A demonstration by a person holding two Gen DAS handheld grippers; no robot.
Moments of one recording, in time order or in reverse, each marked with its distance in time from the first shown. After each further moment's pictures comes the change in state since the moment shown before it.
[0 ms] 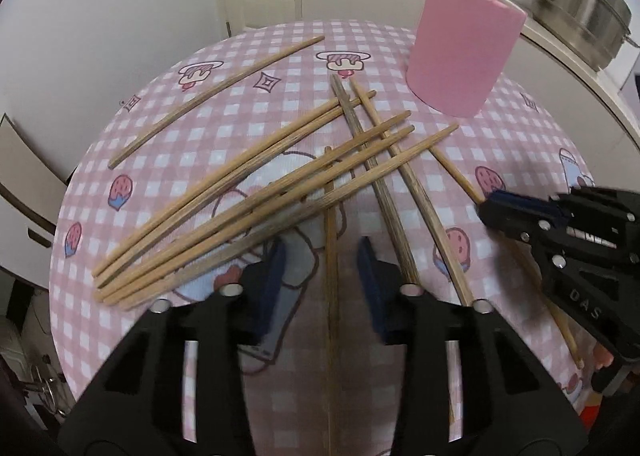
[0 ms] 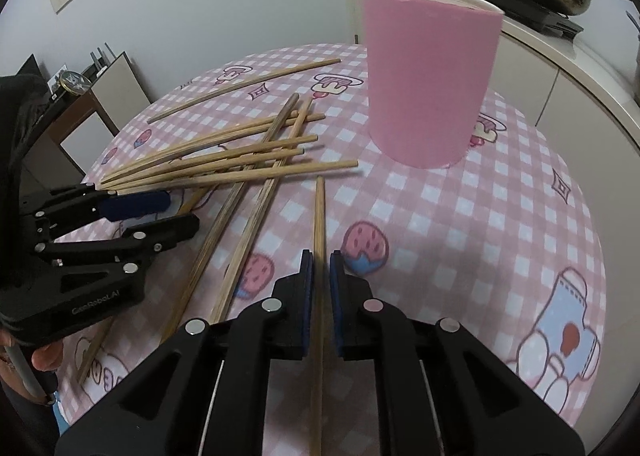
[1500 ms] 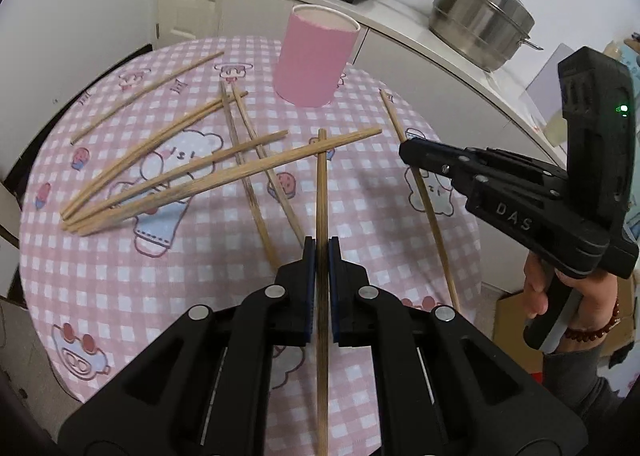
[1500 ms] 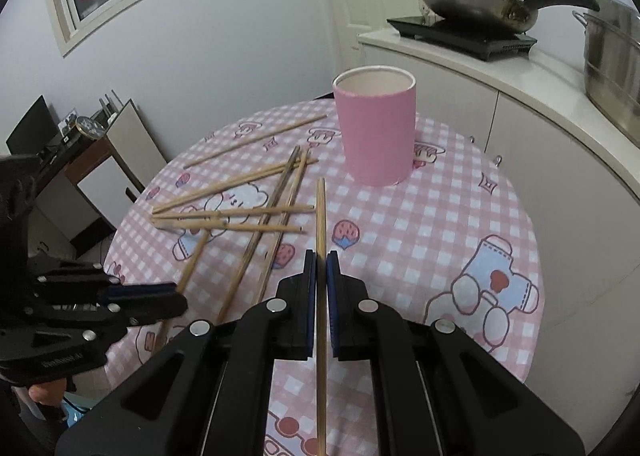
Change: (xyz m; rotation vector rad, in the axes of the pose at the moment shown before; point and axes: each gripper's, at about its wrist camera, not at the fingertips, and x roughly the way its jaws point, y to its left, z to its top) left arm -0.100 -0.037 -0.041 0.006 -0.018 -0.343; right arm -0.105 -0.001 -0.026 0.091 -0.163 0.003
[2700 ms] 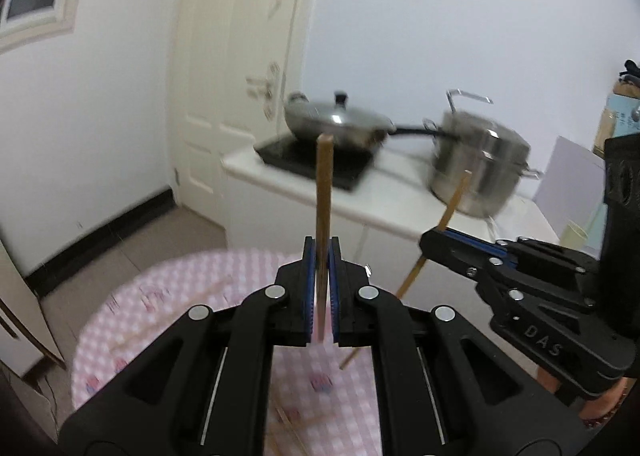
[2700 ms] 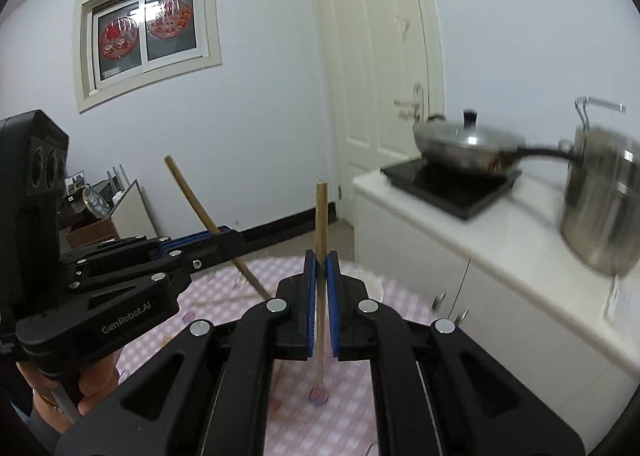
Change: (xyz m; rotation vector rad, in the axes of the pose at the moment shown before) left arm -0.077 -0.050 0.149 0.097 -0.532 0.131; right arm -0.078 -0.003 0.122 -0.095 -0.378 -0.038
